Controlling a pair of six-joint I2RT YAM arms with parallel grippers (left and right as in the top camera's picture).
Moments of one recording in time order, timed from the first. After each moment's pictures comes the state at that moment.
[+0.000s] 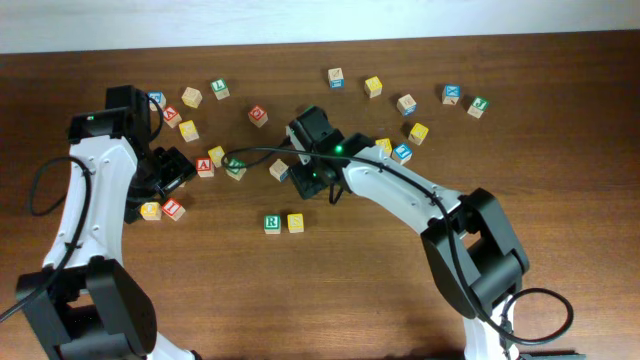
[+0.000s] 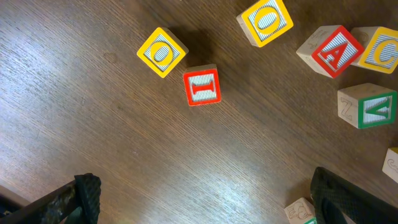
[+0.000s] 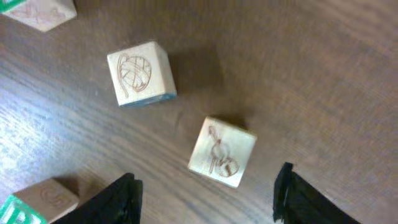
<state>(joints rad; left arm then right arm) 0.13 1.76 1.50 -1.25 -0.09 -0.60 0.61 2.07 1.53 -0.58 -0.05 0.09</state>
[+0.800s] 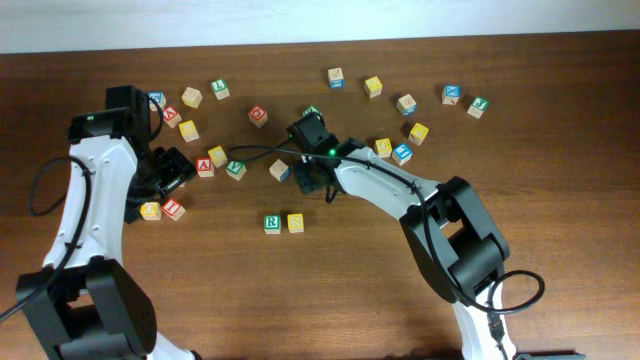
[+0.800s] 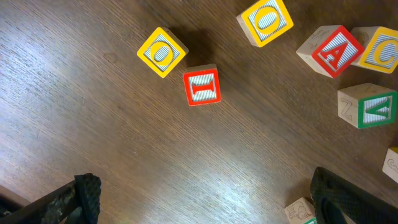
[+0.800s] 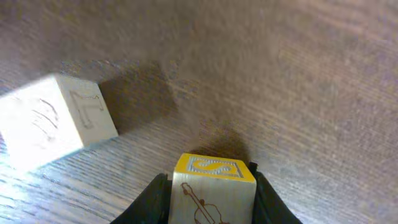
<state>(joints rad) 0.13 1.76 1.50 -1.25 -0.09 -0.60 0.61 2.18 1.54 -0.48 0.04 0.21</state>
